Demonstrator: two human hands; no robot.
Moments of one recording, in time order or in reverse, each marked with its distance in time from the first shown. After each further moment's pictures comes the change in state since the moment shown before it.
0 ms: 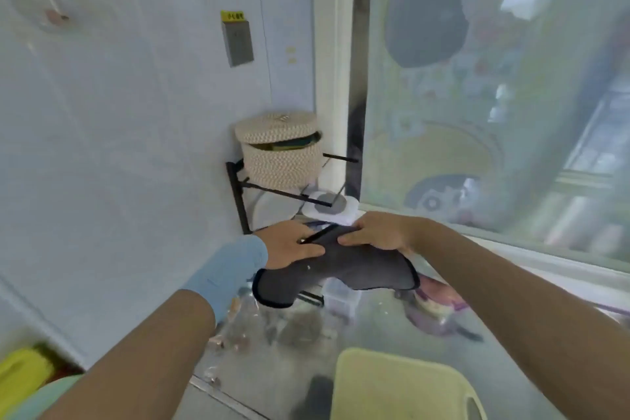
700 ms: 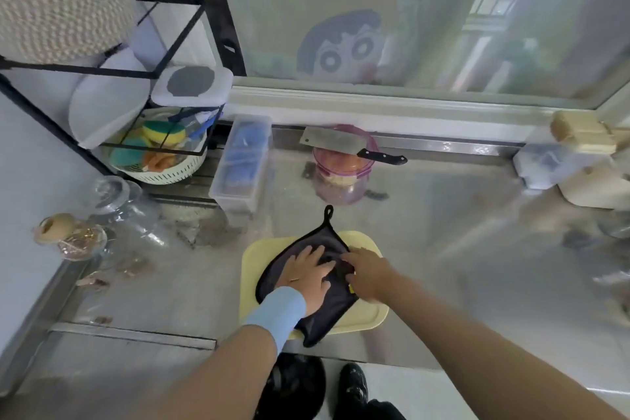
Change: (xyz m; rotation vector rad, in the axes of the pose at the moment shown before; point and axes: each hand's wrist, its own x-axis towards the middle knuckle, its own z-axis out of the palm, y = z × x) left_hand 0.099 0.083 0.380 0.215 -0.301 0.111; right_hand -0.054 0.313 0.206 -0.168 0.033 0.426
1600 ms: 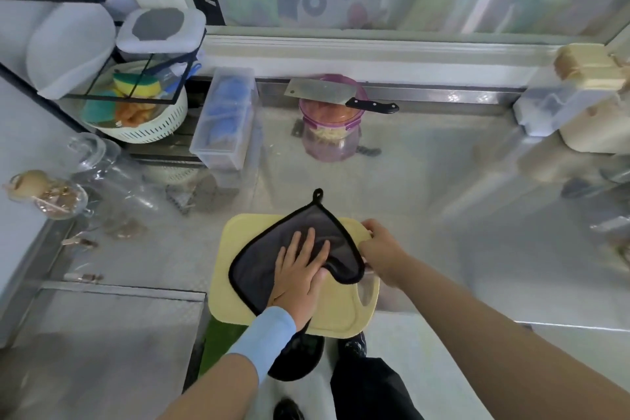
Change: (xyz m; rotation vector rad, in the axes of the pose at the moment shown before) left_hand -0.059 0.020 0.091 -0.083 0.293 0.043; right_hand -0.043 0.025 0.042 1.018 0.113 0.301
